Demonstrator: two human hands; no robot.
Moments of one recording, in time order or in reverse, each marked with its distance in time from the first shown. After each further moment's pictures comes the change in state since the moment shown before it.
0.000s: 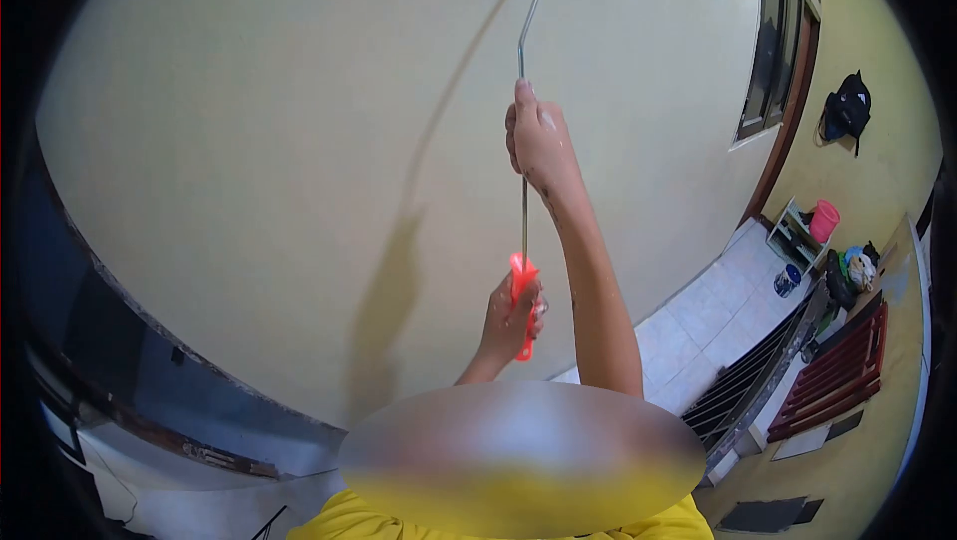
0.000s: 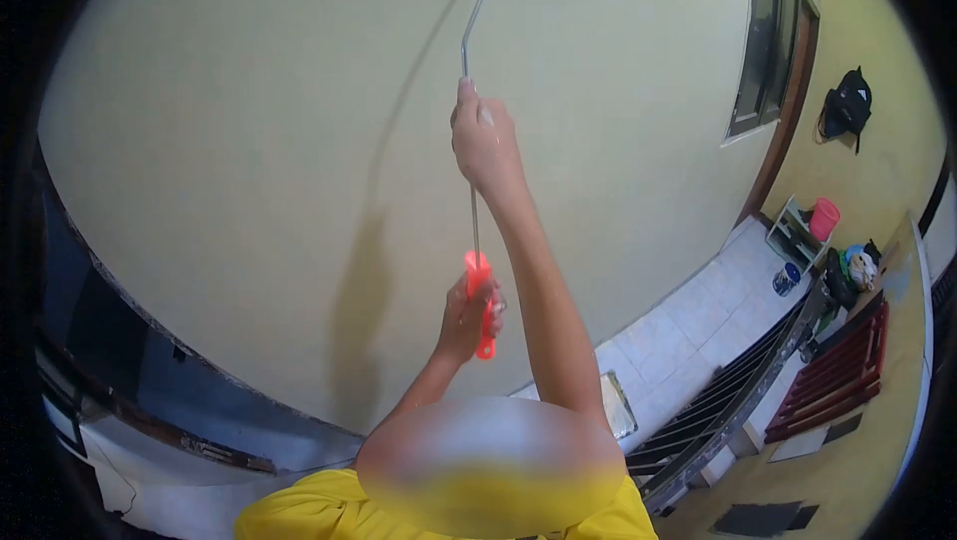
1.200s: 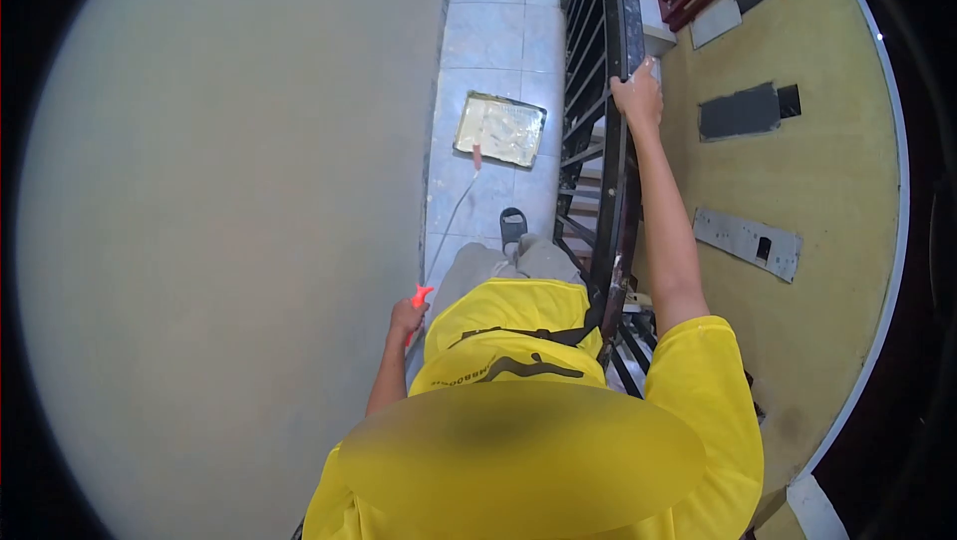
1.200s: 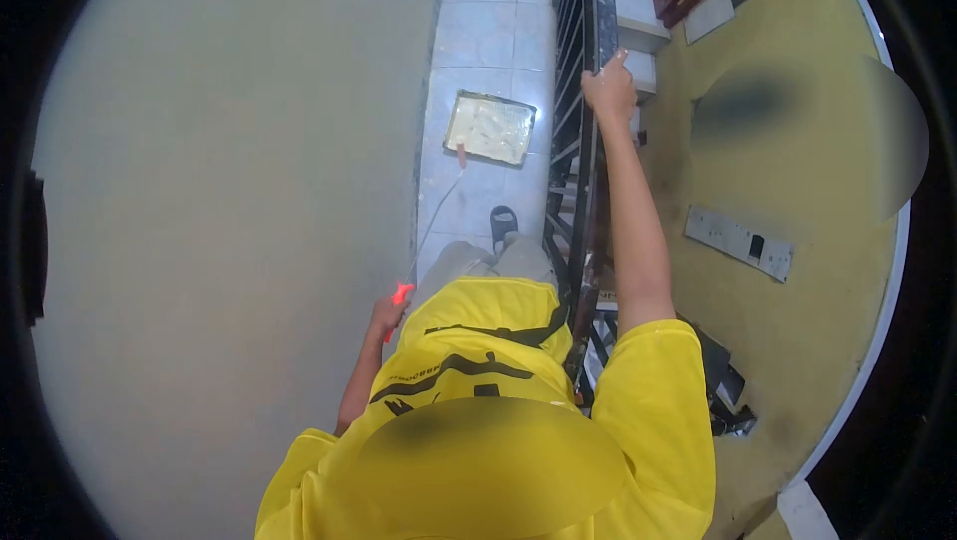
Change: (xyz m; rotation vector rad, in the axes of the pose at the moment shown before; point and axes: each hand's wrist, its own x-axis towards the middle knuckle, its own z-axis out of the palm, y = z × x) left_hand -0.122 -0.355 -0.206 1.302 -0.902 -0.930; right_hand -0.428 0.237 -0.412 -1.164 0.939 1.284
